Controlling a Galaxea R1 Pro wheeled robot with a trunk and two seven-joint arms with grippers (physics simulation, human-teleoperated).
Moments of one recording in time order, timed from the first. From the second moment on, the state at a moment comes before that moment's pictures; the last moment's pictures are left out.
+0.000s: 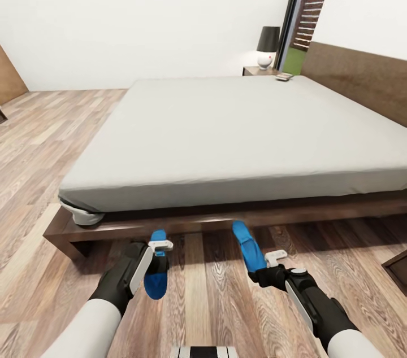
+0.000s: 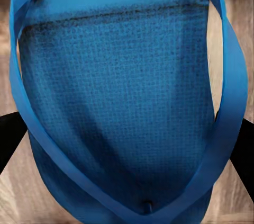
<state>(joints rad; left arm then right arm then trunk) -0.64 -0.11 -0.05 -0.84 0.17 0.96 0.18 -0.52 -0.10 0.15 -0.78 -0.03 0.46 0.26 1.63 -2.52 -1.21</state>
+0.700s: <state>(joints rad) -0.65 -0.12 -0.04 -0.73 0.17 0.88 0.18 -0.57 -0.09 0.15 -0.63 -0.03 0.60 0.24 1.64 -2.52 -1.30</state>
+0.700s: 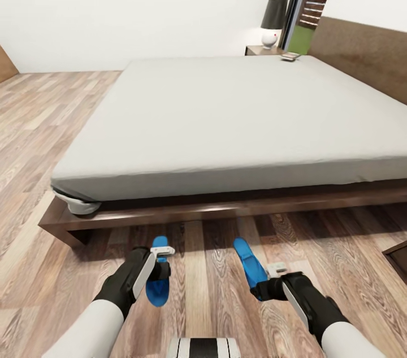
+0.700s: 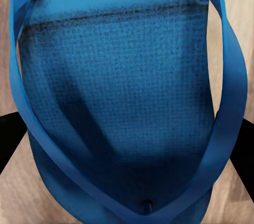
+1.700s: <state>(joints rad) -0.74 -0.11 -0.04 -0.57 0.17 0.56 0.17 -0.63 -0.01 0.21 -0.64 -0.03 0.51 0.15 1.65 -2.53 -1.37</state>
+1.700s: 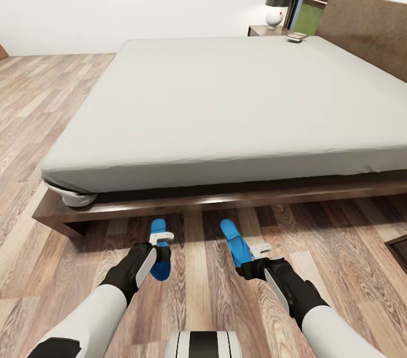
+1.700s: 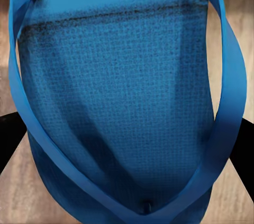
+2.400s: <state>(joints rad) -0.74 -0.08 -0.04 -0.55 0.18 0.68 0.15 -0.63 -0.01 0.21 -0.69 -0.03 0.48 0.16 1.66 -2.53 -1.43</state>
